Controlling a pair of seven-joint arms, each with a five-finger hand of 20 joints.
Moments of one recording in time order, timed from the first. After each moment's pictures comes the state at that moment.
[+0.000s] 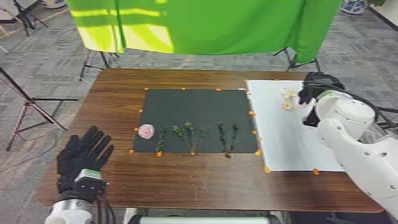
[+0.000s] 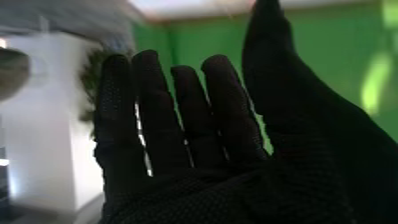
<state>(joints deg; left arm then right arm) 130.4 -56.3 -87.8 -123.5 11.3 19.8 29.1 -71.9 -45.5 67.3 -98.1 -125.0 -20.7 39.2</state>
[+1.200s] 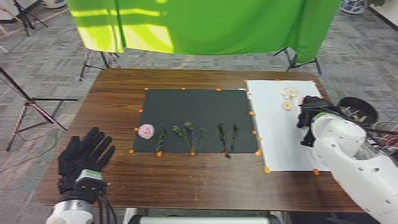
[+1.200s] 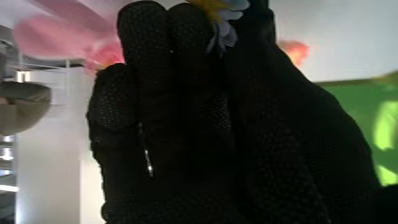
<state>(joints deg) 130.5 -56.9 -87.8 -123.7 10.9 19.8 28.5 -78.4 -45.2 66.7 -96.7 -123.3 -14.4 39.0</state>
